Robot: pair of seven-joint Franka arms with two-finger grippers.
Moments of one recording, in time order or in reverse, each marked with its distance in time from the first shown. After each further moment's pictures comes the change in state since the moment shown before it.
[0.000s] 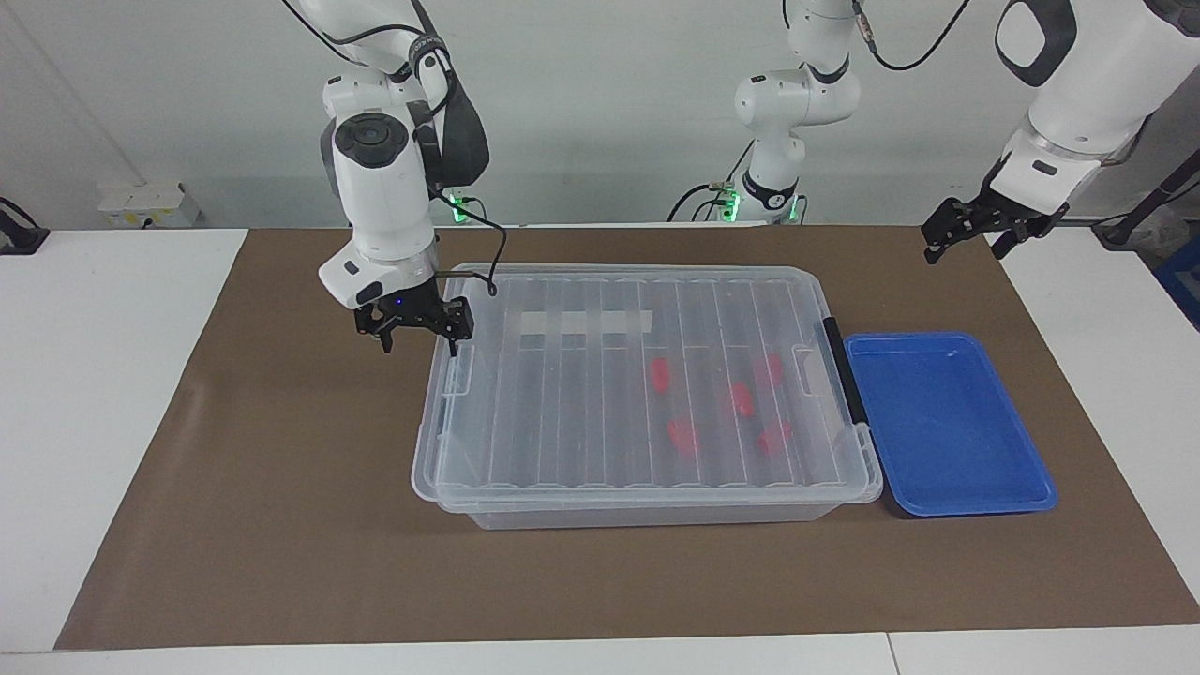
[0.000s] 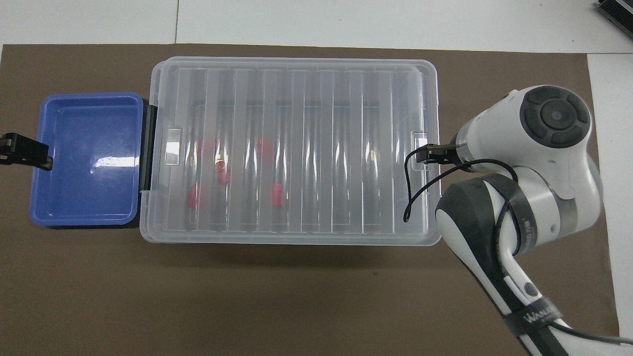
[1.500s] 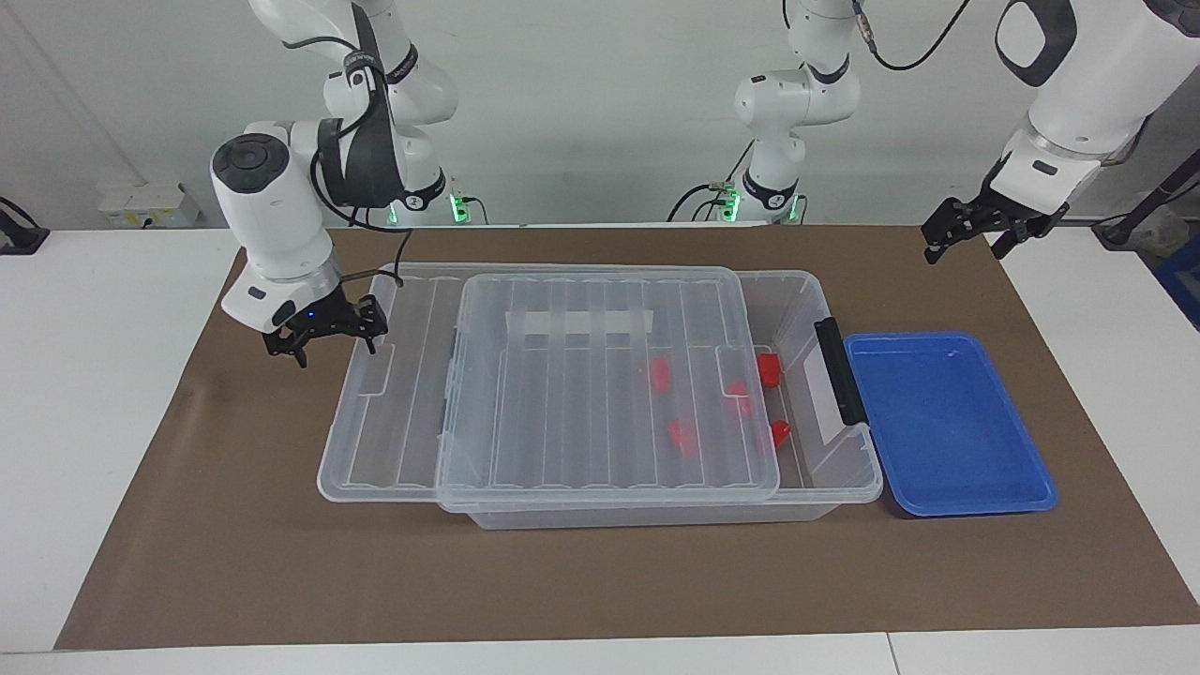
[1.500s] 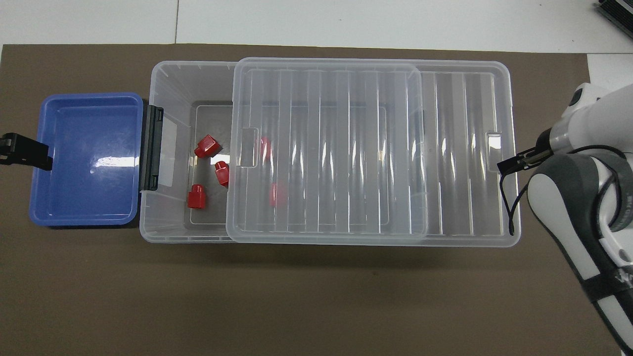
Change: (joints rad) left arm 0.000 0.000 0.000 0.000 0.000 0.000 0.000; right arm -0.268 -0.011 -0.005 -0.035 0.000 -0.013 -0.629
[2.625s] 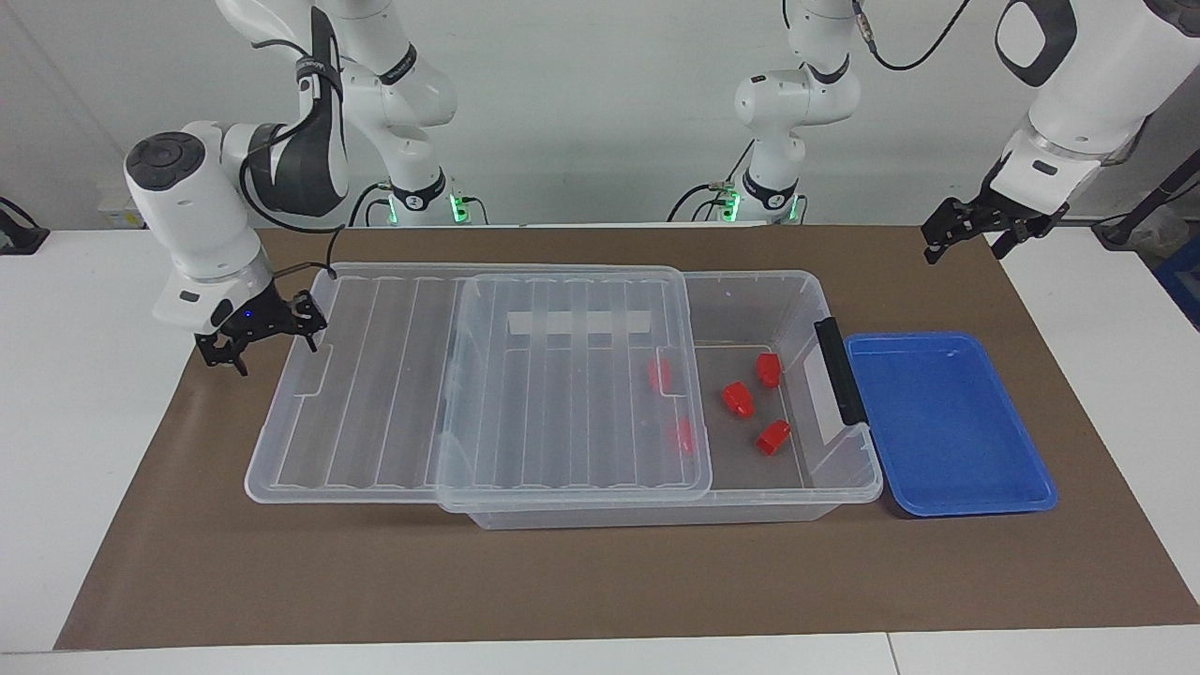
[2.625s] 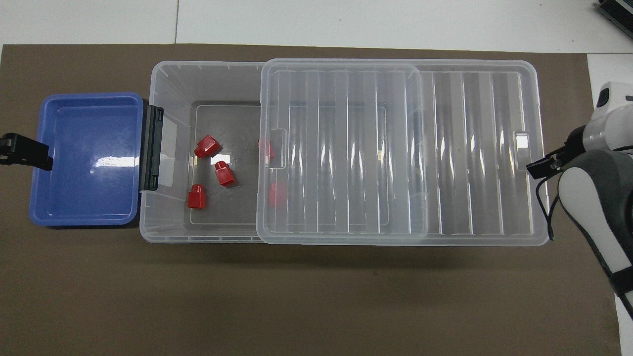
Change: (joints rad) left arm -0.001 0.000 -0.002 0.000 0.000 0.000 0.003; right arm -0.087 0.000 0.000 -0.007 0.000 0.053 -0.260
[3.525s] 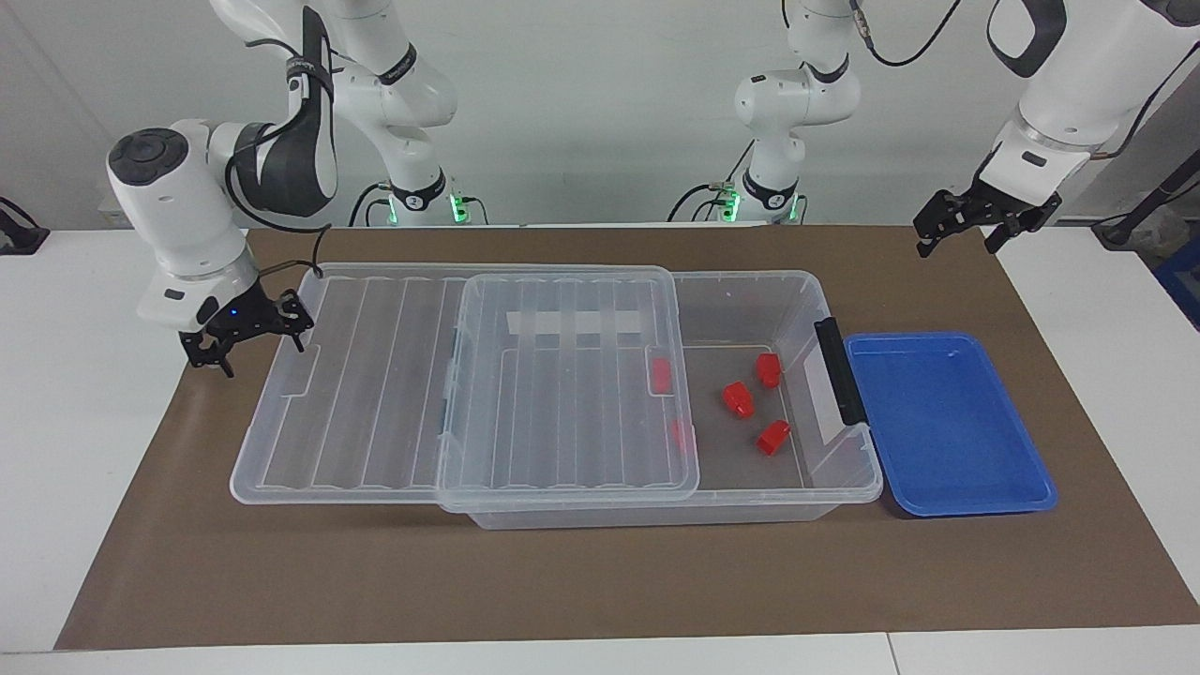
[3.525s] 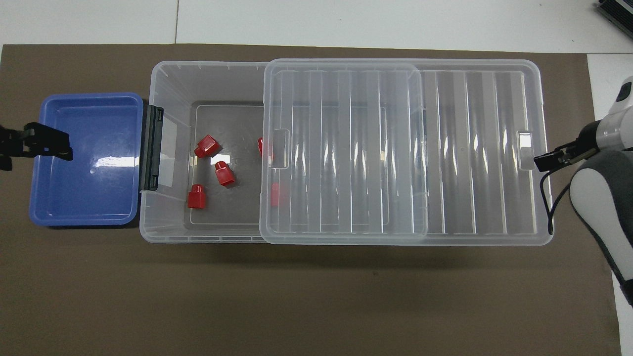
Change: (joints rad) left arm -0.075 -0.027 -0.021 -0.025 -0.020 0.072 -0.297; right arm 0.003 -0.038 0.004 0.013 0.000 0.004 0.158
